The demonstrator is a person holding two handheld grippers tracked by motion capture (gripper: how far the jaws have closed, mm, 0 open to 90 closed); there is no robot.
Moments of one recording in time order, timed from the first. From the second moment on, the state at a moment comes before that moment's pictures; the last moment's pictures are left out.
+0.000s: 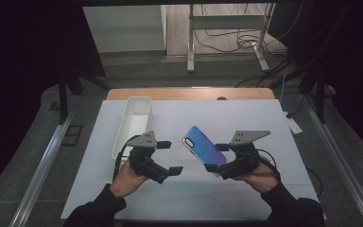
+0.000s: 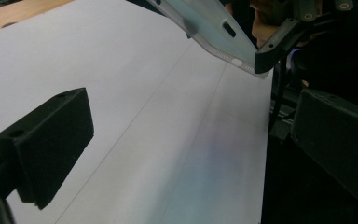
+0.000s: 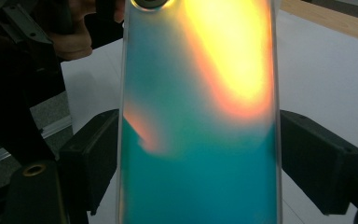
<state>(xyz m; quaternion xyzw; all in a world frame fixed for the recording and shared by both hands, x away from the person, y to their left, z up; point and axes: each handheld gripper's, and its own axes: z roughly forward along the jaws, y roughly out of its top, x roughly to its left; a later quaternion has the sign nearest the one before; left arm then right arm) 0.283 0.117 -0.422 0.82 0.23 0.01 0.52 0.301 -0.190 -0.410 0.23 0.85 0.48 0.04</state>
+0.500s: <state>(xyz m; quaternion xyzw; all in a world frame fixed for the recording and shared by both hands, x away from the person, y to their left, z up) 0.290 0.097 -0.419 0.82 0.21 -0.01 0.53 0.293 -0.180 -0.408 0.21 0.85 0.49 0.03</state>
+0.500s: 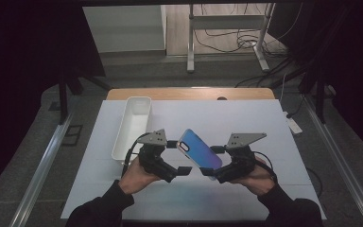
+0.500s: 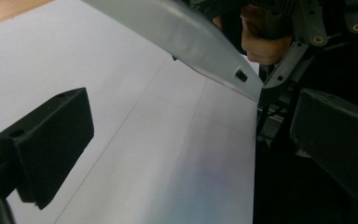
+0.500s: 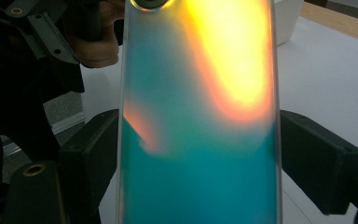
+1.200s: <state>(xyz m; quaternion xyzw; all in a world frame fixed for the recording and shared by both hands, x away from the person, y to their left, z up) 0.291 0.107 -0.418 0.81 0.18 -0.06 0.56 0.294 -0.180 -0.410 0.20 0.85 0.49 0.02</state>
